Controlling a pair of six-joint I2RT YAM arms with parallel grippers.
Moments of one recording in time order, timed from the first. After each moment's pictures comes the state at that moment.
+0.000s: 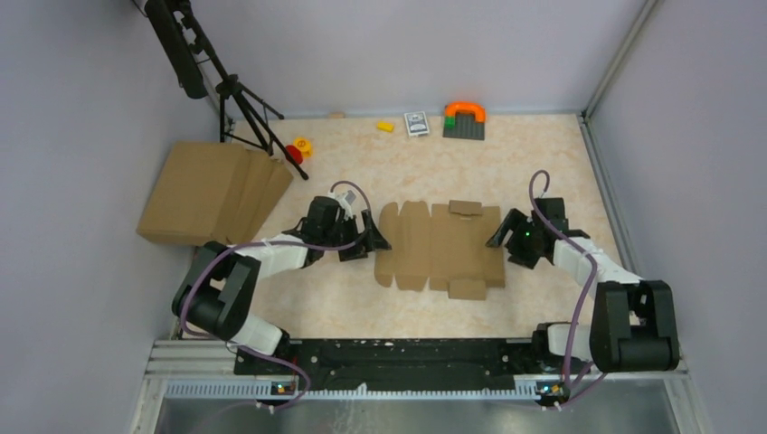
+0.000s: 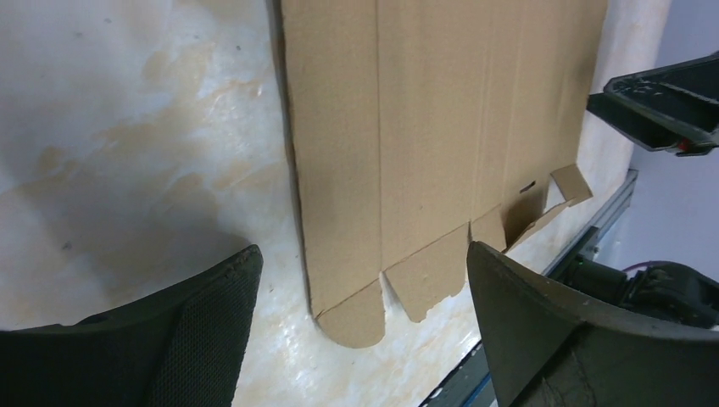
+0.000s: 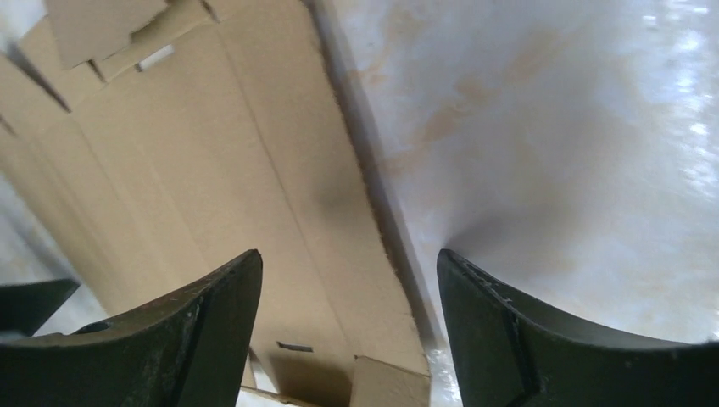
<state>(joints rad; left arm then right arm) -0.43 1.49 0.61 0.11 0.45 -0.68 0.04 1.25 0.57 -0.34 -0.18 0.61</state>
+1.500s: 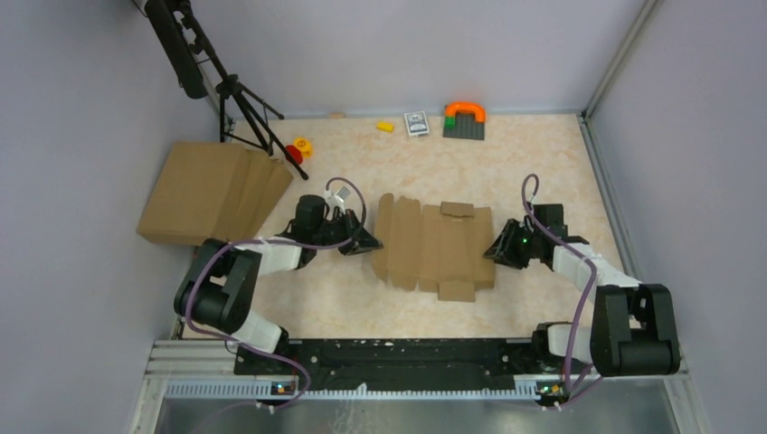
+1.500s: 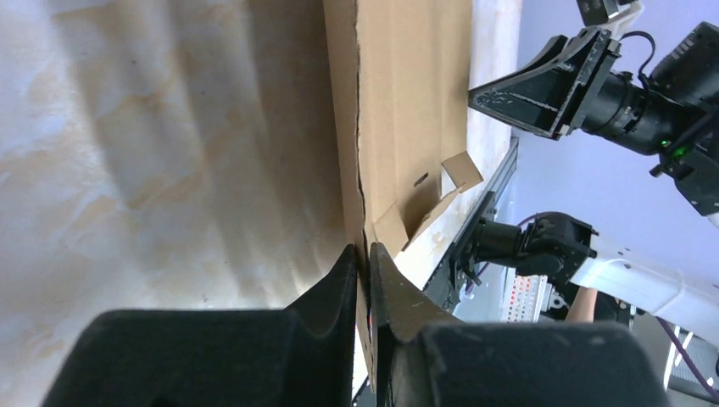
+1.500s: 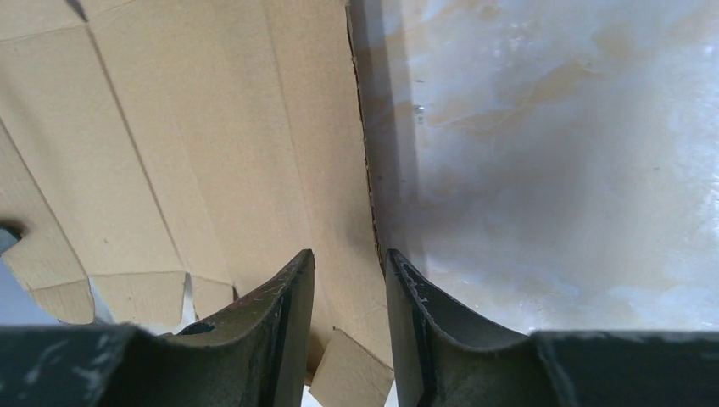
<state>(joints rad) -0.33 1.55 0.55 0.38 0.75 -0.82 0.03 1.26 0.51 -0.27 -0.38 0.51</state>
